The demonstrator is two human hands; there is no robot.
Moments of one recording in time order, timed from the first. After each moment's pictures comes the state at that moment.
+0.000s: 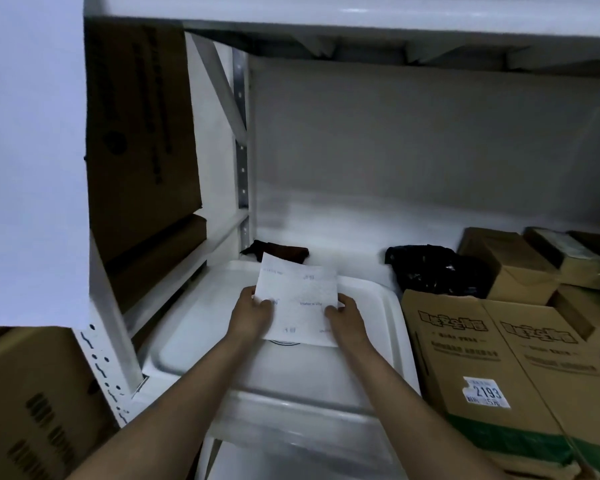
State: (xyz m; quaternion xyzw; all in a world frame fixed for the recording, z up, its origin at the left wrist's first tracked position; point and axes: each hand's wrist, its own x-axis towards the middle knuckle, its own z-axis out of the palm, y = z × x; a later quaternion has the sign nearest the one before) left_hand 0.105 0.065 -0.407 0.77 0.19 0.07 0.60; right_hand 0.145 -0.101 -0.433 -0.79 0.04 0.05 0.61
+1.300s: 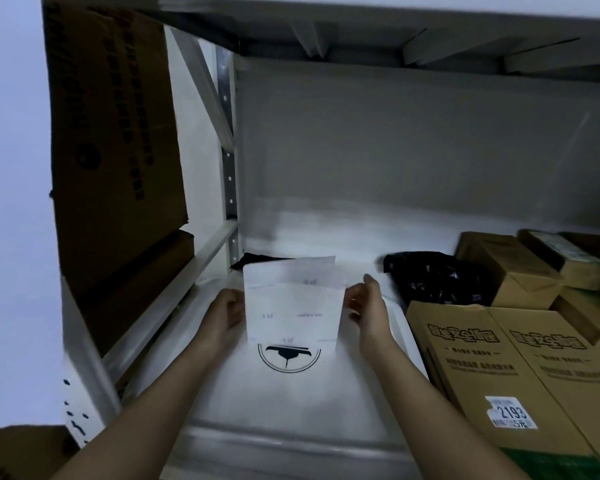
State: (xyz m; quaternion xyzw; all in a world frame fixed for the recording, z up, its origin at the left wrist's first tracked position) left_hand 0.149 0.125 -0.417 0.58 0.15 0.02 0.80; right_hand 0.173 -0.100 -0.396 -0.61 0.10 -0.03 0.78
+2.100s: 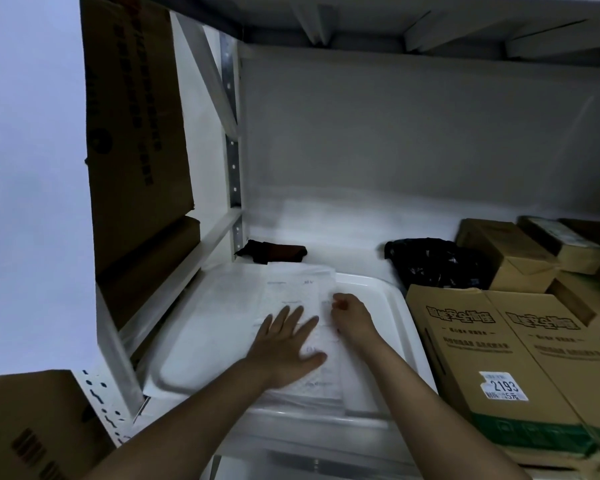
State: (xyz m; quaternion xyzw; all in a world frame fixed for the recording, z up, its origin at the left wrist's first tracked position) left_hand 0.109 0.060 -0.457 0.98 -0.14 -0.07 0.09; right_hand 0.155 -0.095 -0.430 -0.88 0.02 0.04 0.47
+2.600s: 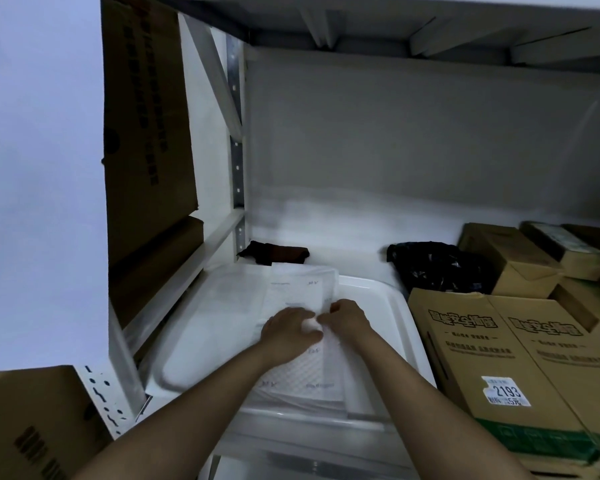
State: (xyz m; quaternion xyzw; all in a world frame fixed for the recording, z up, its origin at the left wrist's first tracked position) left_hand 0.126 0.051 -0.433 0.95 -0.05 -0.06 0.31; right_hand 0.162 -0.084 -0.421 -0.91 0.03 0.11 0.40
